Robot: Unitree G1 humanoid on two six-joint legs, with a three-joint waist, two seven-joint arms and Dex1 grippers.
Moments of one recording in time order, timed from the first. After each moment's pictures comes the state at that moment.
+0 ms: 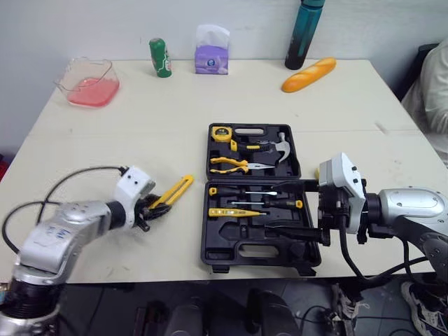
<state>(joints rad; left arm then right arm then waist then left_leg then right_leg) -0.38 0.92 0.07 -0.46 -0.49 0.98 -0.71 -0.29 -0.94 -0.12 -0.62 0.86 0.81 0.87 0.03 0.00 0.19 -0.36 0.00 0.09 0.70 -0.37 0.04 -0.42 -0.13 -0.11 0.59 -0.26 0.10</state>
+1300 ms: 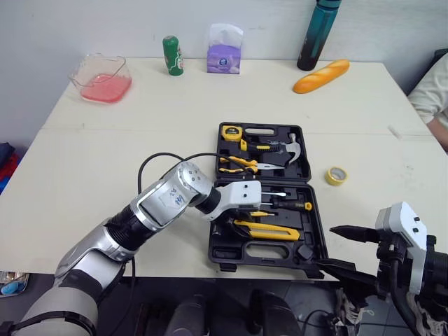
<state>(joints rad) -0.88 0.51 -0.64 -0.16 -0.18 0.88 -1.09 0.40 -0.97 -0.68 -0.82 0.95 0.92 0.84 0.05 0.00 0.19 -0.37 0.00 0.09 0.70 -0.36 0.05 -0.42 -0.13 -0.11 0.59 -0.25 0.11</state>
